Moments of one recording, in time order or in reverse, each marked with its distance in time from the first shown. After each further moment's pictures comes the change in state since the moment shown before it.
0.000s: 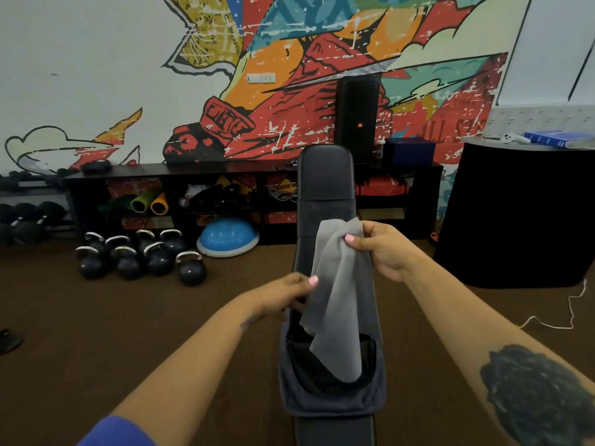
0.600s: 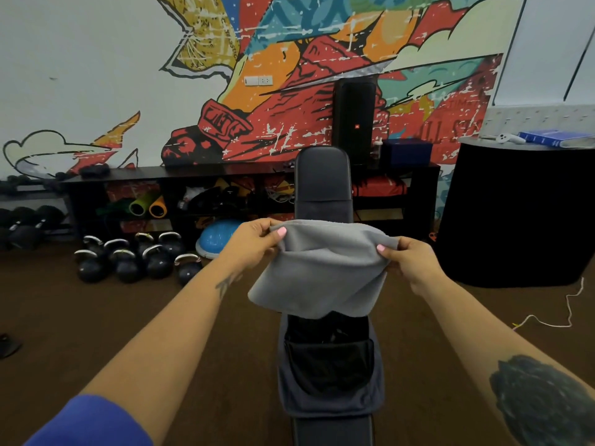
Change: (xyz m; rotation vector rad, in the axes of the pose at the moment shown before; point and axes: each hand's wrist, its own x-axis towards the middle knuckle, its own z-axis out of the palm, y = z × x) left_hand -0.004 0.032 -0.049 -0.036 0.519 0.376; right_hand -0.006 0.037 -0.053 -0.212 0.442 -0.017
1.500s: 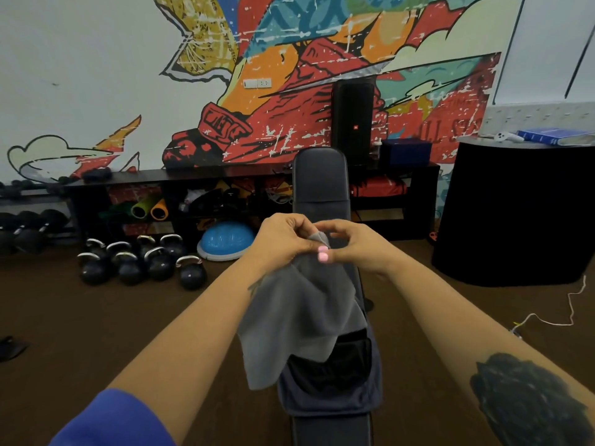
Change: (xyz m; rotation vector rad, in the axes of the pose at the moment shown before) left_hand -0.004 0.044 0.044 0.066 -0.027 0.153; right_hand -0.040 -0.067 0.034 -0.357 -0.546 -0.303
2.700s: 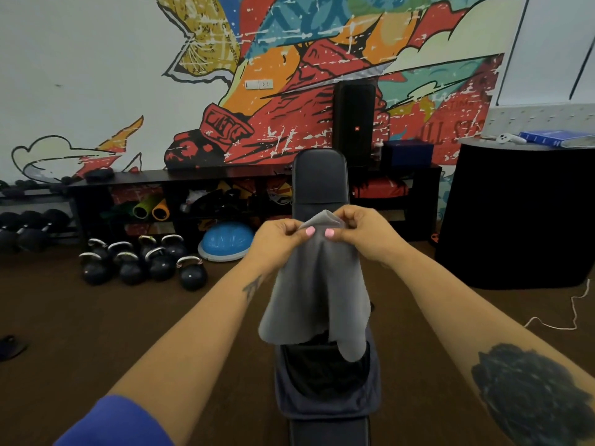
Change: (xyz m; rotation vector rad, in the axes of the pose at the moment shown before) left_hand 0.003 -0.007 0.010 -0.061 0.102 -0.117; right_hand 0.012 0.000 -0.019 -0.102 0.219 -0.055
